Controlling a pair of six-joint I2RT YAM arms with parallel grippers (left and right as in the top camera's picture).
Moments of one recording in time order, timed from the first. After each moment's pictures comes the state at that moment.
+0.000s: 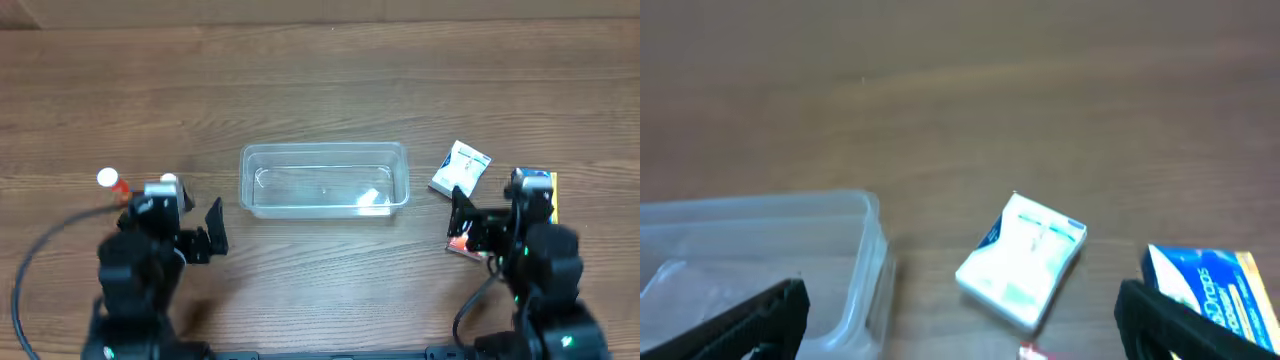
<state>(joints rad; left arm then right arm) 0.01 0.59 0.69 -0.63 0.08 -0.07 0.16 0.58 0.64 -0.54 0.06 0.19</state>
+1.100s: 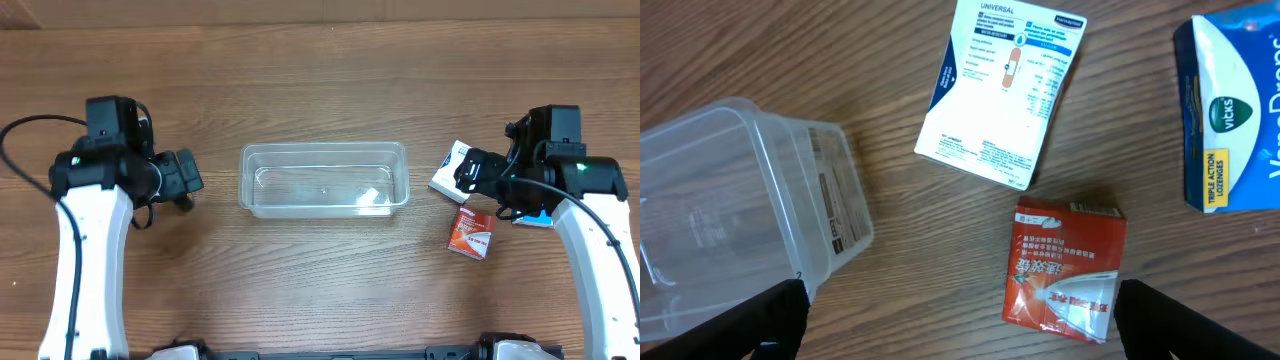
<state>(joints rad) 0.15 1.42 1.27 -1.12 0.00 -0.24 -0.07 1.34 1.15 -1.04 -0.18 0.28</state>
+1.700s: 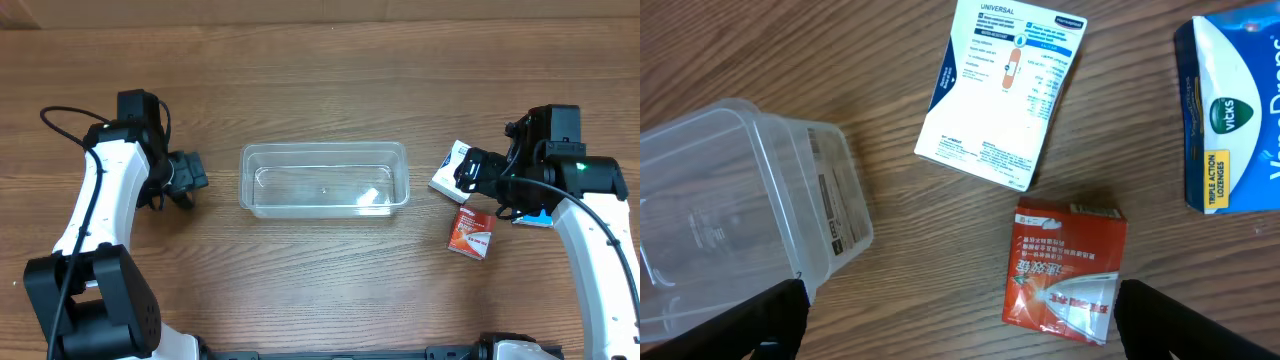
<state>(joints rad) 0.15 1.71 1.27 -1.01 -0.08 -0.24 -0.07 1.34 1.15 -1.04 -0.18 0.28</state>
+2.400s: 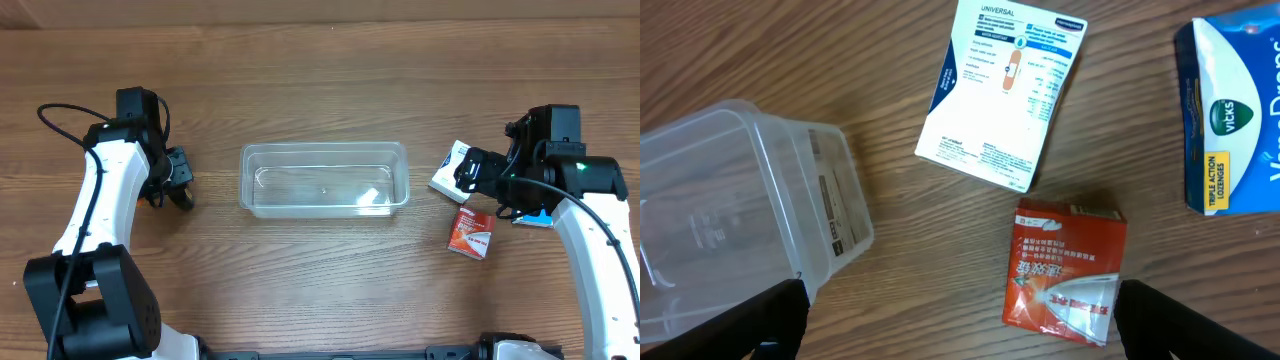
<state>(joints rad) 0.15 1.71 1.27 -0.98 -0.09 -0.26 -0.07 1.34 1.15 -1.04 -0.18 0.28</state>
